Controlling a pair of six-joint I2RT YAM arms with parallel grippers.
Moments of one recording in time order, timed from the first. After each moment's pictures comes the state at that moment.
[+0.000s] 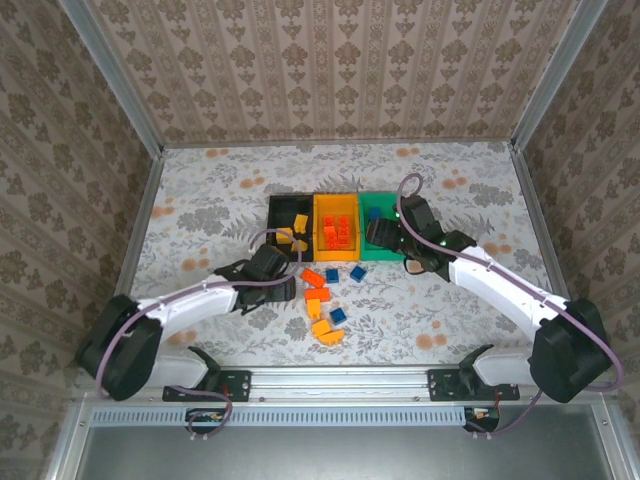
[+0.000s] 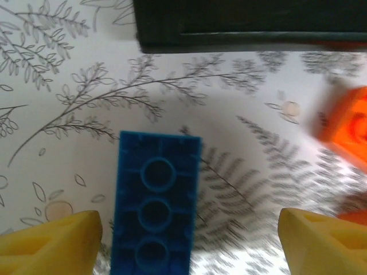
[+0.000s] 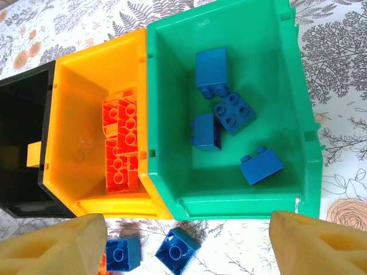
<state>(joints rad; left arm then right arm) -0.71 1.33 0.60 -0.40 -0.18 -0.61 0.50 1.29 0.91 -0.40 0.12 0.69</state>
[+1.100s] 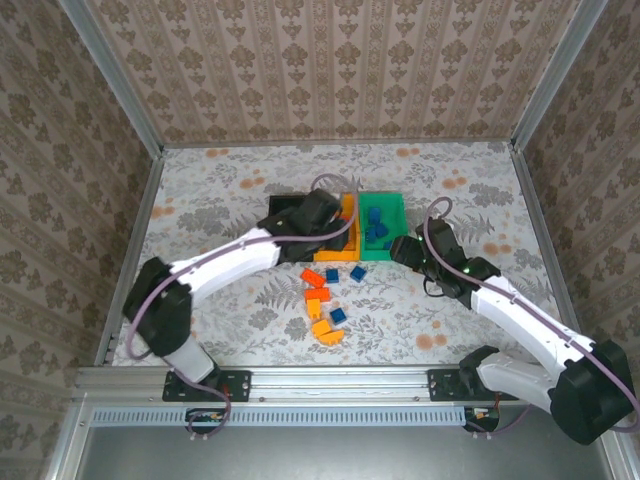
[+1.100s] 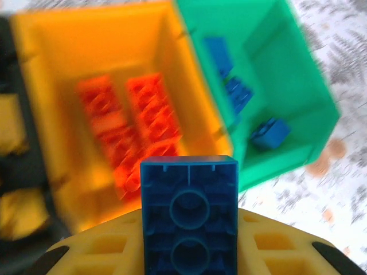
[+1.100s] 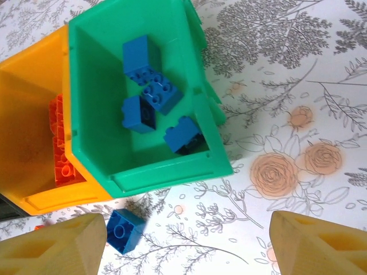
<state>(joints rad) -0.86 1.66 1.27 -0.41 -0.08 -0.50 0.45 1.05 0.69 -0.44 0.18 0.76</state>
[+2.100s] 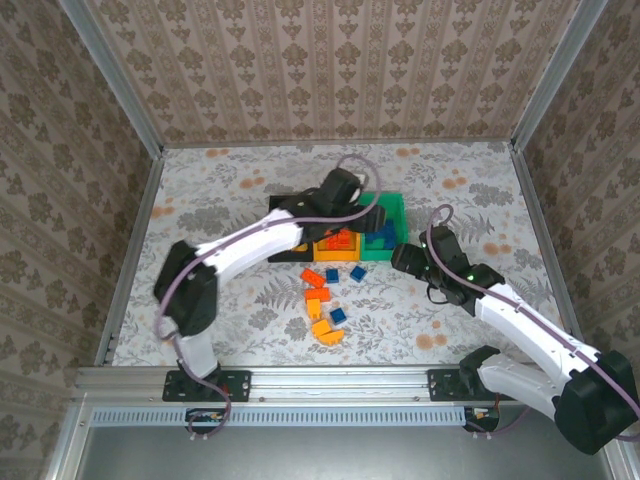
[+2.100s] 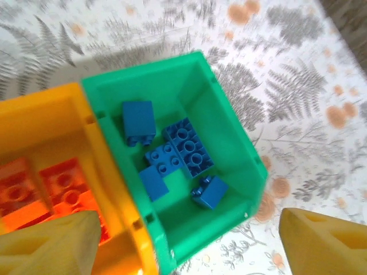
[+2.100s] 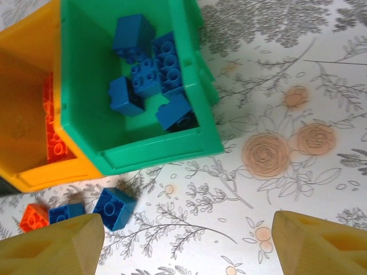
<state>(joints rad) -0.87 1.75 1.43 -0.37 0.00 -0.47 0.47 1.01 0.65 -0.45 0.13 0.72</state>
